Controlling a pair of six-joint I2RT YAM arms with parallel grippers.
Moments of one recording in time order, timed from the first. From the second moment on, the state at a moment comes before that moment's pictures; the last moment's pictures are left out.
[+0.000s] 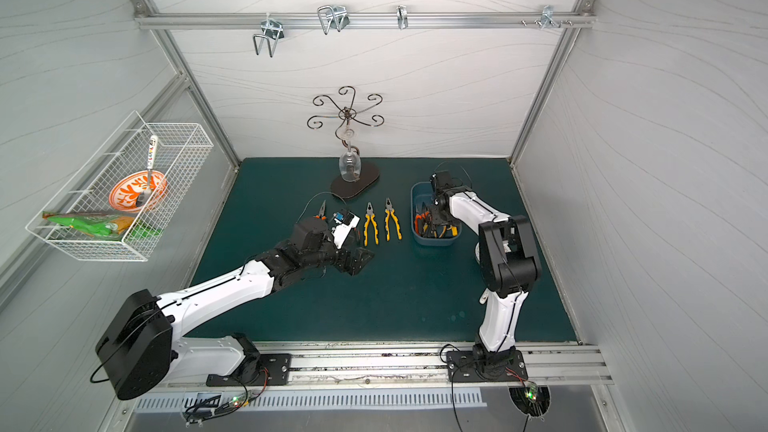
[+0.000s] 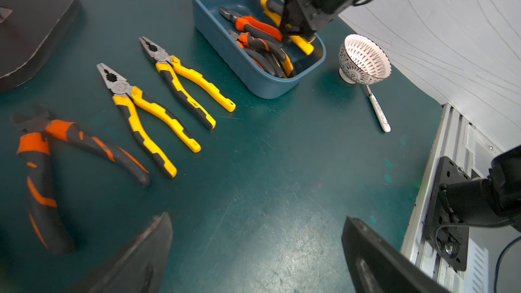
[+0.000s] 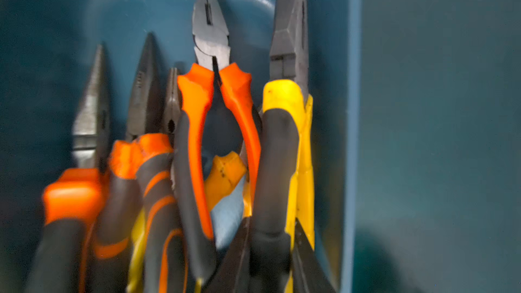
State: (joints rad) left arm -0.66 1.29 0.74 -0.03 0.26 -0.21; right arm 0.29 1.83 1.32 -0.63 0.26 0.13
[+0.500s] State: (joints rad) left arm -0.51 1.30 0.74 0.09 0.36 -0.42; right arm 0.27 1.61 1.16 -0.50 0.00 0.17
